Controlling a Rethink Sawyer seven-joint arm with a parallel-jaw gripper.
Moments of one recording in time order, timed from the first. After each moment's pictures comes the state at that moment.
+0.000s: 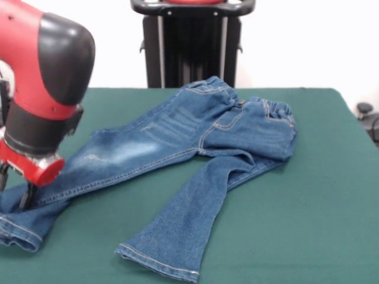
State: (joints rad) arm -0.33 -0.22 -0.31 1.15 -0.18 0.34 2.03
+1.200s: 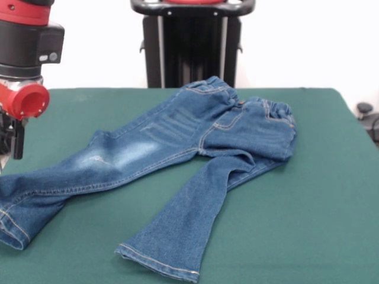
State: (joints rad) arm -0.53 -0.56 -0.01 1.42 -0.18 0.39 2.03
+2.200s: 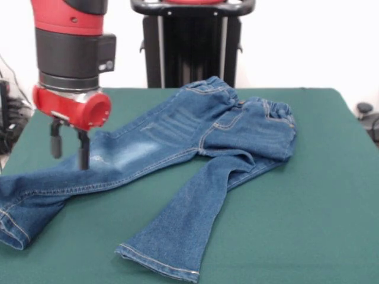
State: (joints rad) arm -0.49 -0.57 0.07 1.48 -0.19 0.39 2.03
